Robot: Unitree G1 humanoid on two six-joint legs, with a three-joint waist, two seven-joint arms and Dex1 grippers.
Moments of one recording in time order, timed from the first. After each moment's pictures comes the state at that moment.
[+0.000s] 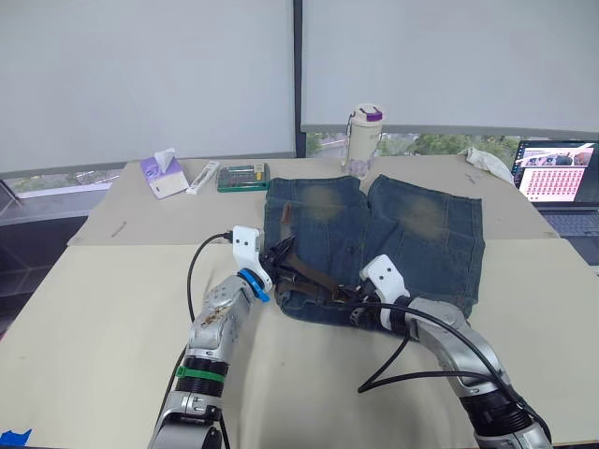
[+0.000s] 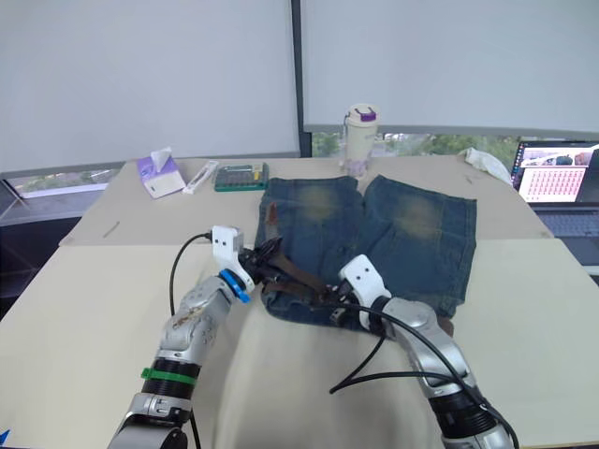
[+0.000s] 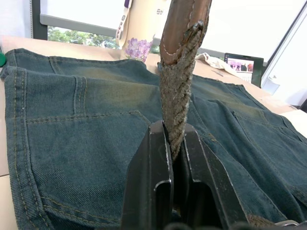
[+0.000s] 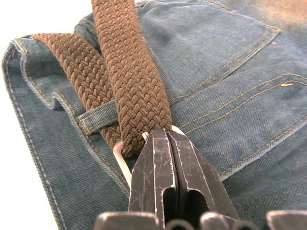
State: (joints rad) left arm -0.47 0.08 0.03 0.20 -0.36 0.23 -0.42; right arm -0.30 -0.42 0.17 -0.20 0.15 0.60 0.58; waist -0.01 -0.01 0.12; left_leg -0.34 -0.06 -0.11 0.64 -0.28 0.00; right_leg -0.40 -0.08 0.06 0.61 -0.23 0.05
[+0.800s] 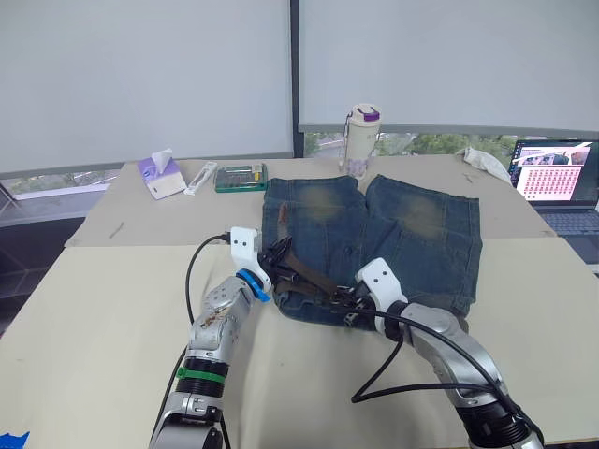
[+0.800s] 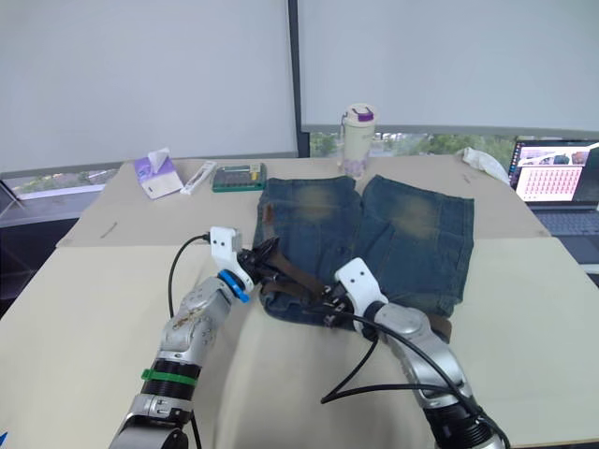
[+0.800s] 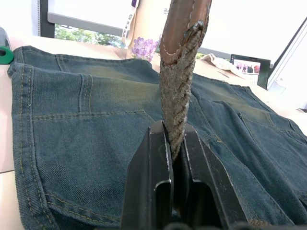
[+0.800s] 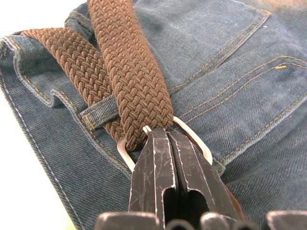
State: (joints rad) left arm -0.46 0.07 0.04 0.21 -0.36 0.23 -0.40; right arm -0.26 -0.38 0.19 -0.33 0.13 0.77 0.45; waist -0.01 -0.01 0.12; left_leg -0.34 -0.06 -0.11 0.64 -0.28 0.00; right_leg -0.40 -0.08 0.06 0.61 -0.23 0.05
